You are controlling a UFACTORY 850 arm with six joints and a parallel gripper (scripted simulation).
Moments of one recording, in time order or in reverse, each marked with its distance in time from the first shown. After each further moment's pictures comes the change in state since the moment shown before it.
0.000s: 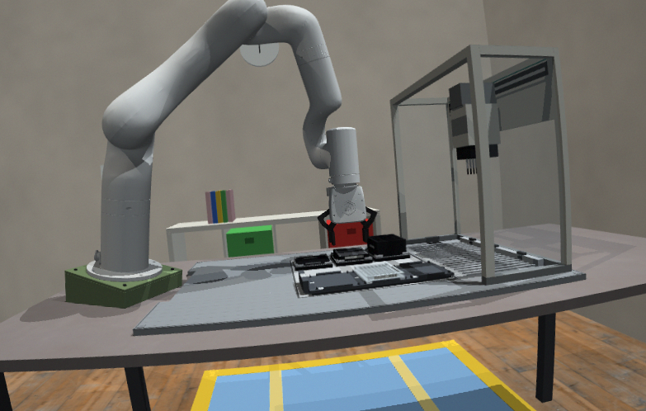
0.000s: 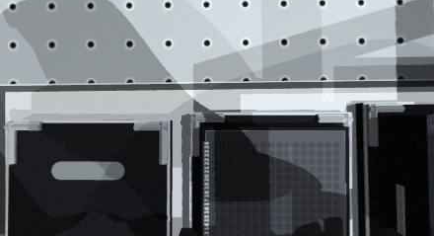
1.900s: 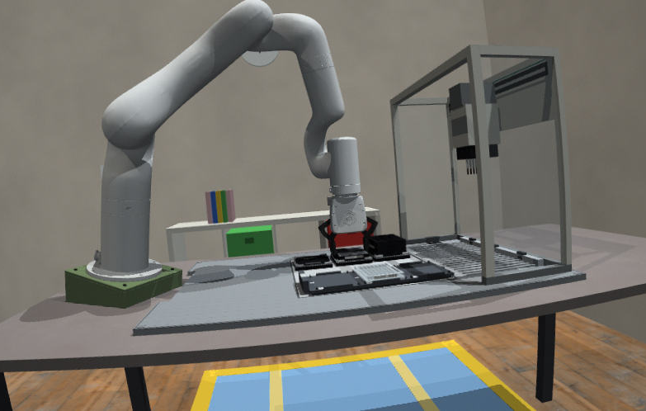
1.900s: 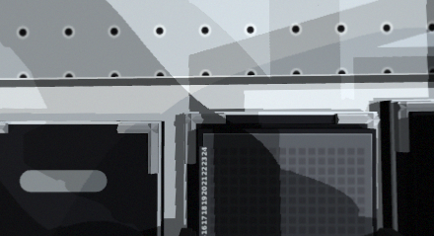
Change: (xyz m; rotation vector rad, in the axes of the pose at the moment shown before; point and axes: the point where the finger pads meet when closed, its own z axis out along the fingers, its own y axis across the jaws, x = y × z) arm 0.000 0.000 0.028 0.000 0.000 0.000
